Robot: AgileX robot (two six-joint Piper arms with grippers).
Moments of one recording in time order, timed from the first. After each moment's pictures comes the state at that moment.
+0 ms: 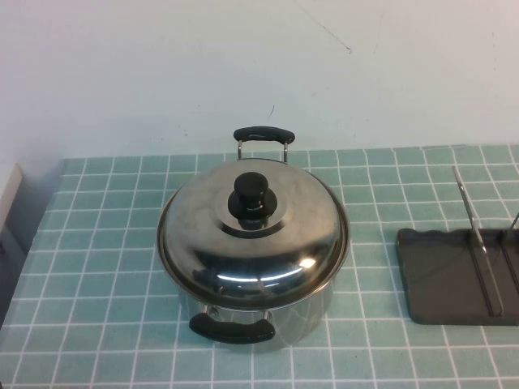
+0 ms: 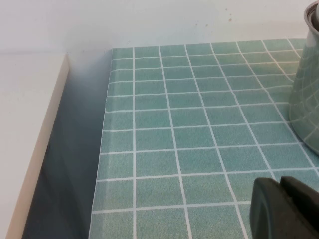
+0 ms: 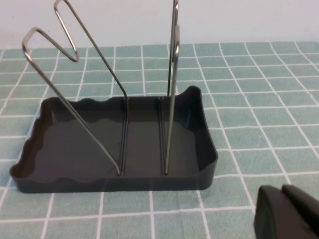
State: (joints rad) right arm -0.04 -0.01 0.02 -0.09 0.41 0.08; left arm -0.03 -0.01 0.02 -0.05 0.33 -0.02
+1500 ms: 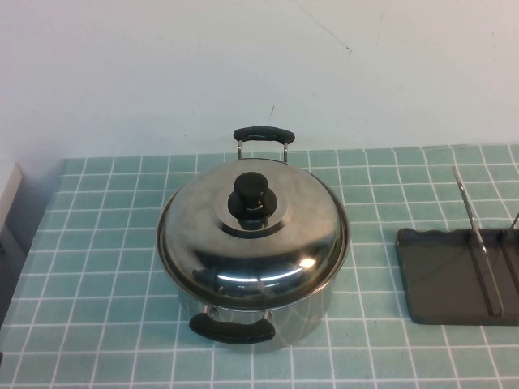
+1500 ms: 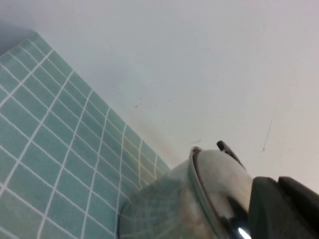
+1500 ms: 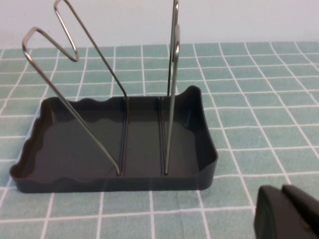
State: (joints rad) right arm -0.04 -0.01 0.02 -0.09 0.41 0.08; left arm -0.03 -0.01 0.02 -0.79 0.10 -0.22
